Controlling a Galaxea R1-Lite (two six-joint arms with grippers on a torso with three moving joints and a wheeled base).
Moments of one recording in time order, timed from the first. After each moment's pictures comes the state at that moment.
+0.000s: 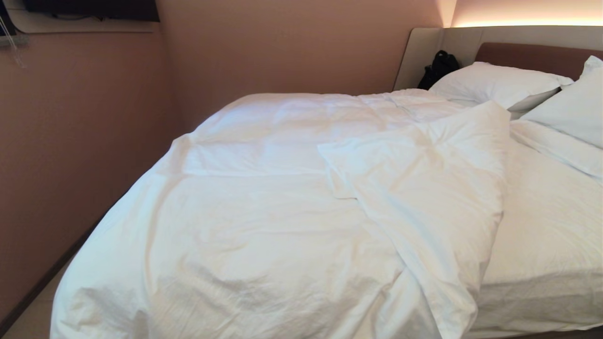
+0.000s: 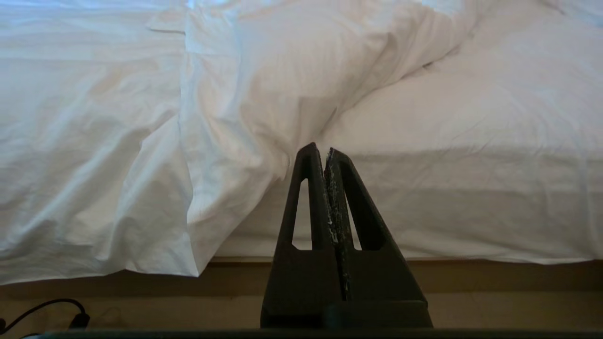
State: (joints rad) left arm 0.01 0.00 0.00 0.02 -0.02 0.05; right arm 0.00 0.00 -0.03 0.02 0.02 -0.05
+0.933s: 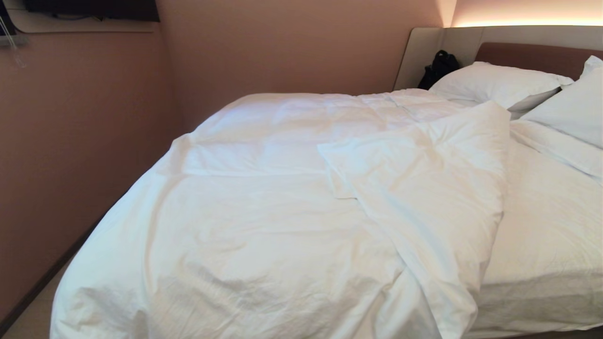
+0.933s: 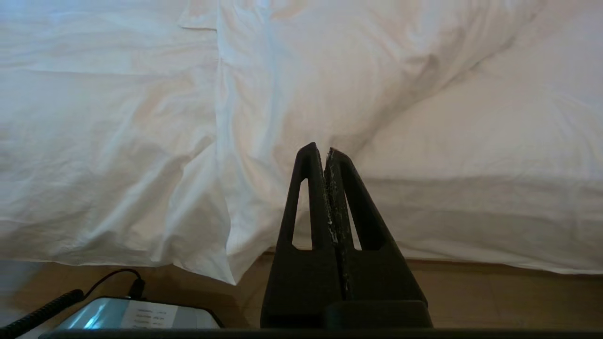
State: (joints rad) left arm 0.01 0.00 0.00 0.02 -0.02 0.05; right arm 0.00 0.59 -0.40 0.00 0.12 -0.02
